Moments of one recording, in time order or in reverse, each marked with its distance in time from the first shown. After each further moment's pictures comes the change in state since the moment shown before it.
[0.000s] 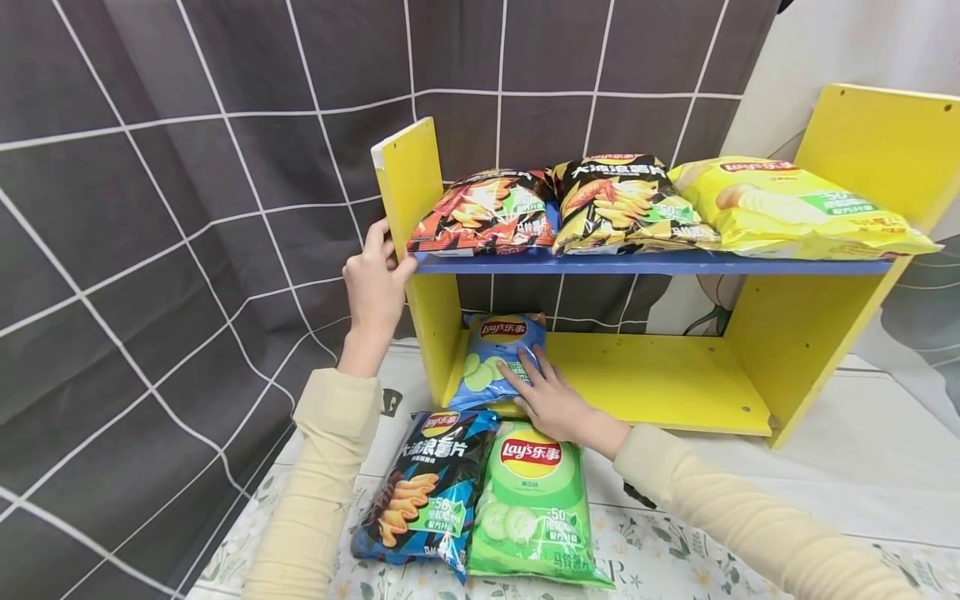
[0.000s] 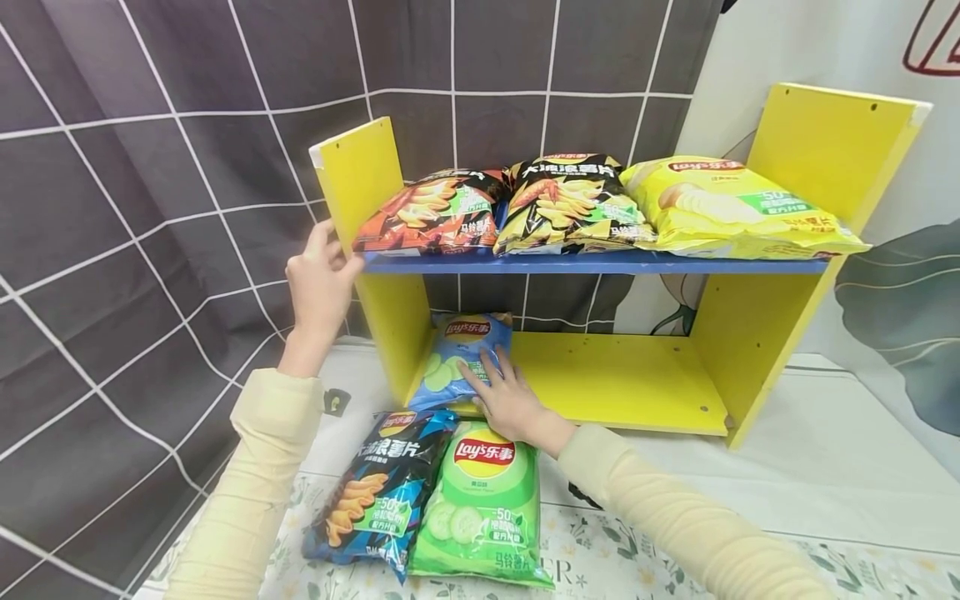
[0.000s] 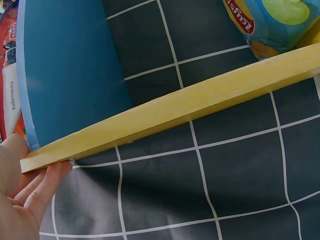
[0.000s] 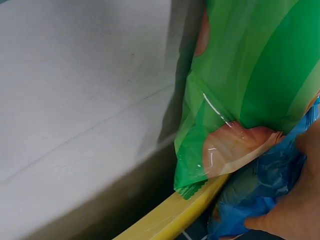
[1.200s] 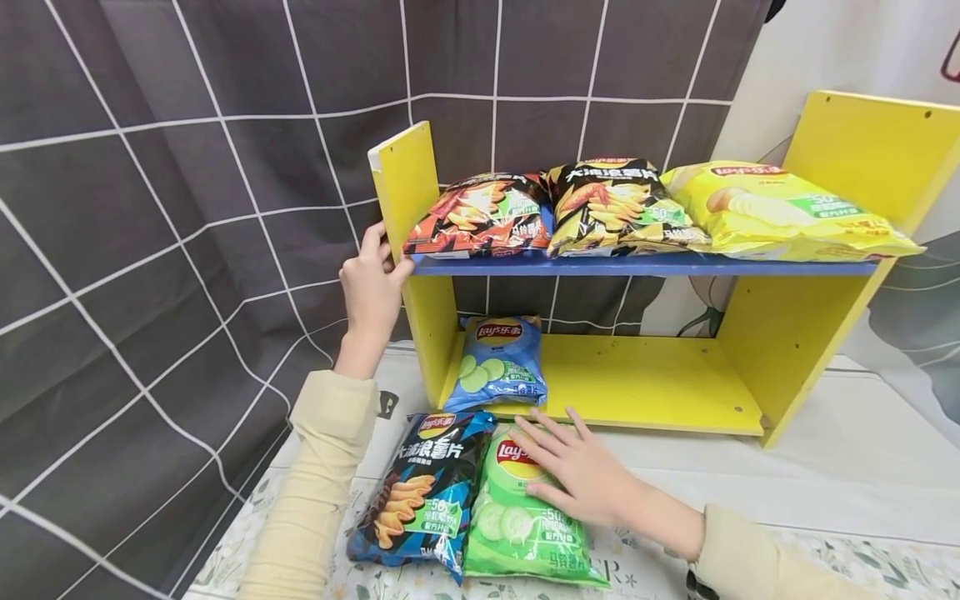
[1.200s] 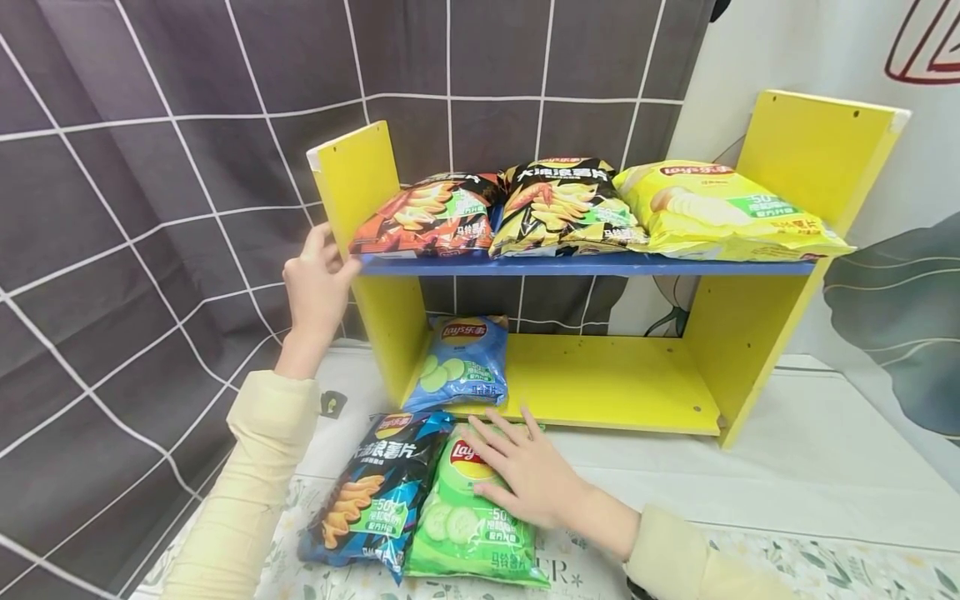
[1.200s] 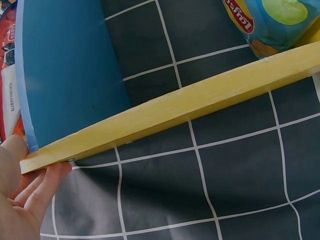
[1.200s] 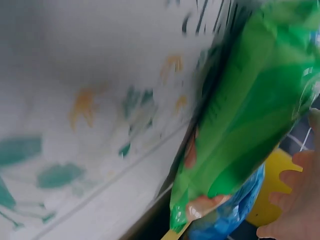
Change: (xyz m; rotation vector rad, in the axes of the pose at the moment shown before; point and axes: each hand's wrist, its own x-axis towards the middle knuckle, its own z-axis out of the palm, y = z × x) left_hand 0.000 -0.001 0.000 0.003 -0.003 -0.018; right_hand -0.091 -0.030 -0.006 -0.124 0.128 -0.224
